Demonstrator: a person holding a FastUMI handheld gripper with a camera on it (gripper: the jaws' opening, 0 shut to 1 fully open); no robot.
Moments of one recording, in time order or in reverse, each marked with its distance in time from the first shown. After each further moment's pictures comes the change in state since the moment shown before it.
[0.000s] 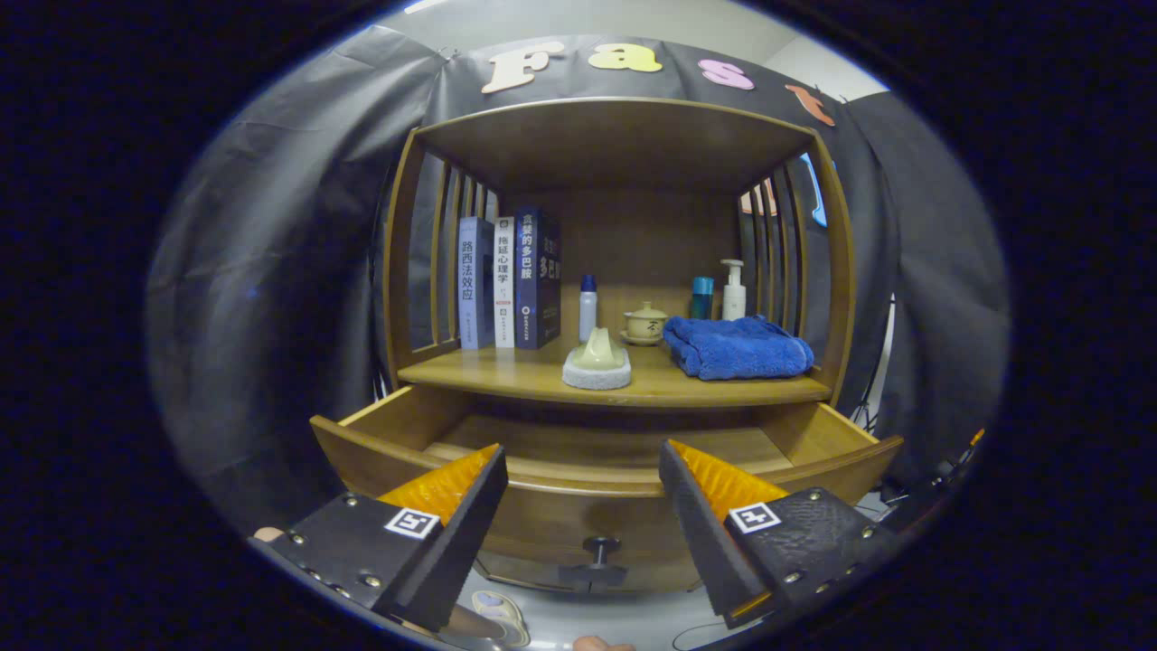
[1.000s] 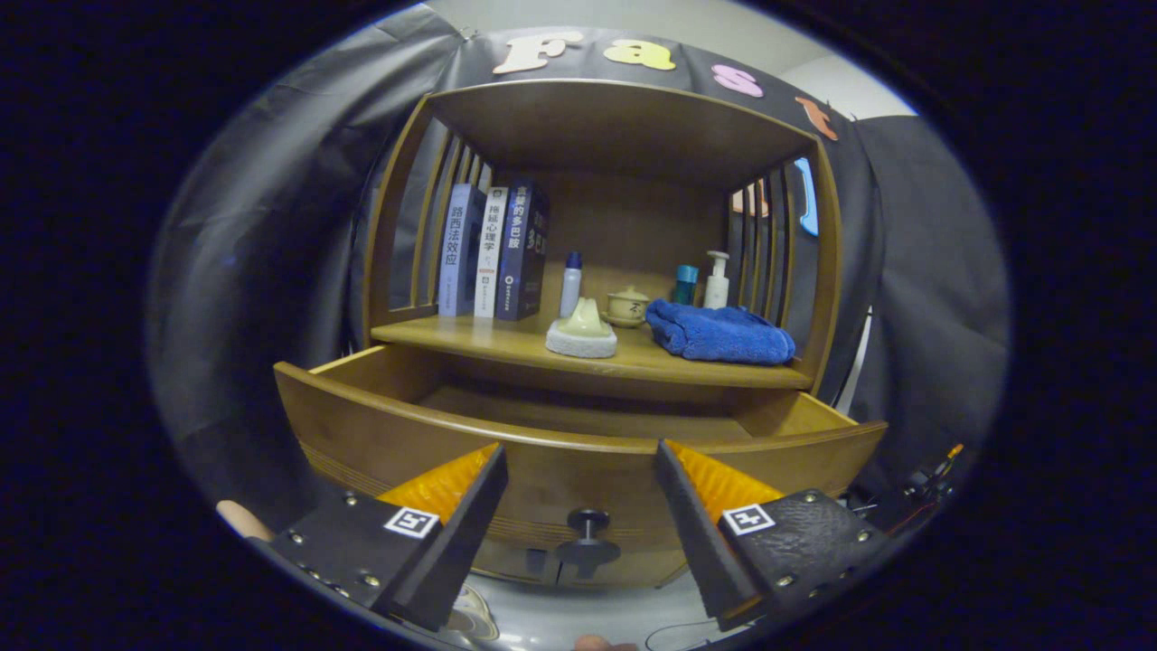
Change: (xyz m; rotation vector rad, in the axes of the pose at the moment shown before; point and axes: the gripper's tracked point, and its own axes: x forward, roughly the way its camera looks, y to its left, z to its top) arm 0.005 -0.002 -0.031 -0.062 0.029 -0.093
